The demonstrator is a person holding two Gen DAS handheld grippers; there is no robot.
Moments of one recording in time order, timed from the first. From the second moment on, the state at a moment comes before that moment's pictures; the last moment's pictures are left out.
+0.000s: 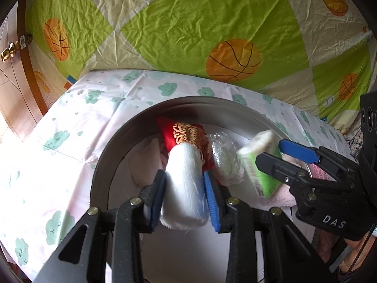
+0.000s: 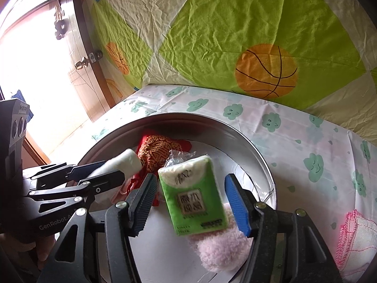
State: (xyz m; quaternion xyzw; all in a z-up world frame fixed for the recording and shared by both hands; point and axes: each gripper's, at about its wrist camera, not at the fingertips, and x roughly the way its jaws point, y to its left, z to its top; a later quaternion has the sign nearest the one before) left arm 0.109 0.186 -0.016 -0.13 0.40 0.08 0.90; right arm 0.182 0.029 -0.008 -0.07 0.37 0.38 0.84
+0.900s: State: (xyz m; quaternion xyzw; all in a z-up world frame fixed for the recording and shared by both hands) left arm 0.036 0.047 0.022 -0.03 0.27 0.02 0.96; right arm 0.114 -0.216 0.017 -0.02 0.29 0.24 0.93
